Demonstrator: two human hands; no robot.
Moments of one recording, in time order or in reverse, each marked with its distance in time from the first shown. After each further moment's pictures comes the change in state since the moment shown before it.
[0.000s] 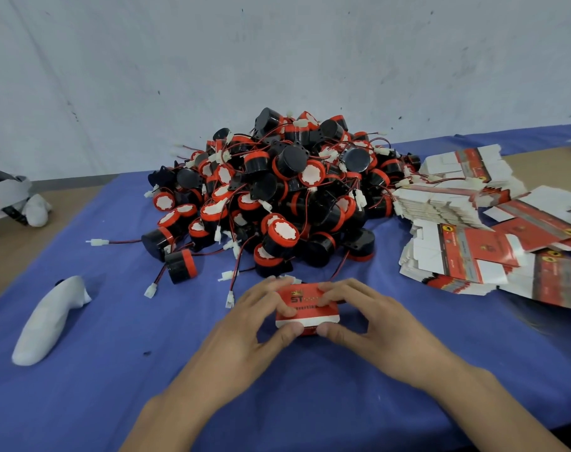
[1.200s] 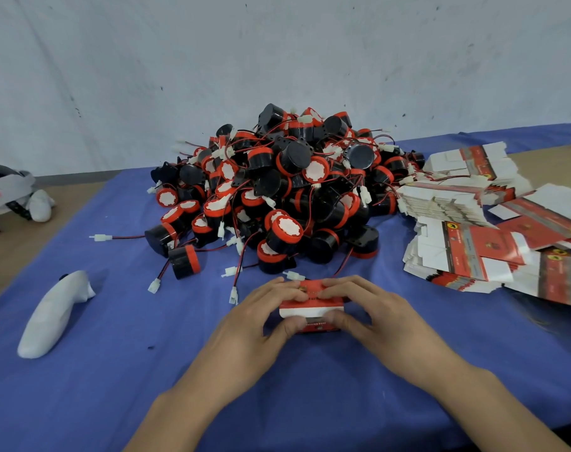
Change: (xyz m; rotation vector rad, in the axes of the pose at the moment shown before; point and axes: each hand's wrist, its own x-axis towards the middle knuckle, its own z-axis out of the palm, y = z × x) left_hand 0.001 -0.001 0.007 -0.052 0.051 -0.007; right_hand 0.001 0.001 0.003 -0.027 0.022 0.015
